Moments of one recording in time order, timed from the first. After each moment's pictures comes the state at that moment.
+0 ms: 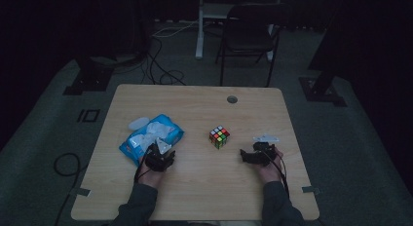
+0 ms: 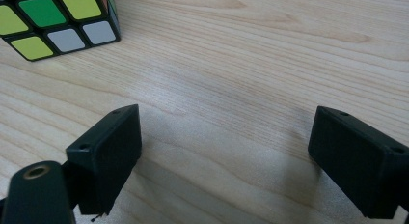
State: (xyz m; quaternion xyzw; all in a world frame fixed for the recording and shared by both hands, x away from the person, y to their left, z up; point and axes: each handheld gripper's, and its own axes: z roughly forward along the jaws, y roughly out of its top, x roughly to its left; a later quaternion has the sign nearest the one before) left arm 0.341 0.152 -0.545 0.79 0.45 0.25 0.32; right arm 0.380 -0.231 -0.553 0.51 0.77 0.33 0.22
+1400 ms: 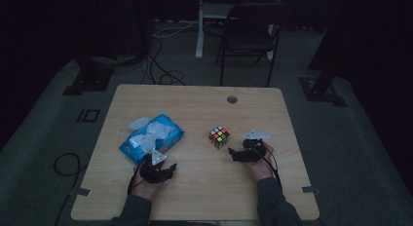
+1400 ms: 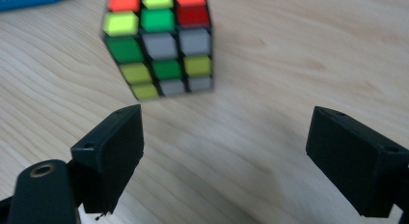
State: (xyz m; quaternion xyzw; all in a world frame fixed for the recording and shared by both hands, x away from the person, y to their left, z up) left arm 0.309 0.165 -0.548 0.80 0.44 0.20 0.35; right arm 0.380 -0.193 -0.527 0.43 0.79 0.38 0.19
